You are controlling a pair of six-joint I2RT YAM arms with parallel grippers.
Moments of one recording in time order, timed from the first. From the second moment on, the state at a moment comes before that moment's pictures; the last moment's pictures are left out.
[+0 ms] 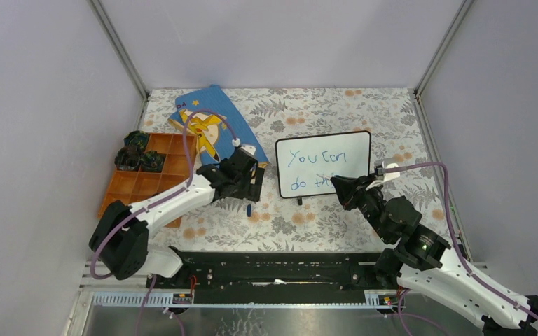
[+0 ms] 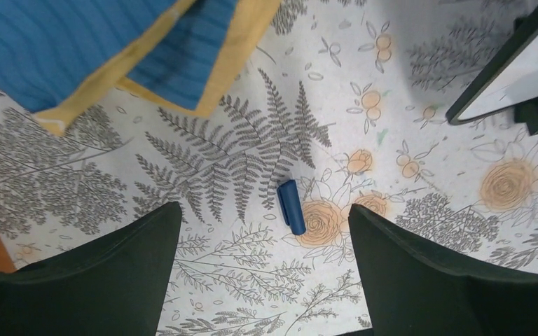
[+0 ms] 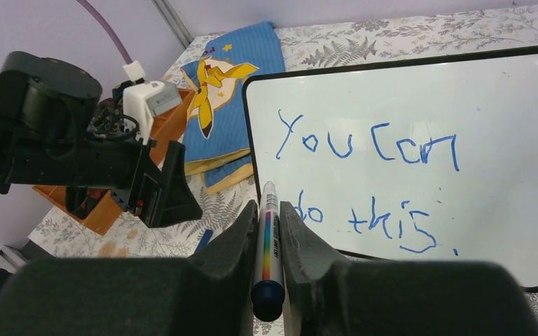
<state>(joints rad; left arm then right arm) -0.69 1.37 0.92 -0.55 -0.20 -0.41 0.92 0.42 0.53 -0.16 0.43 0.38</state>
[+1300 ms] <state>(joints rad) -0.69 1.59 0.88 -0.55 -0.11 -0.61 0.92 0.44 0.53 -0.16 0.43 0.39</state>
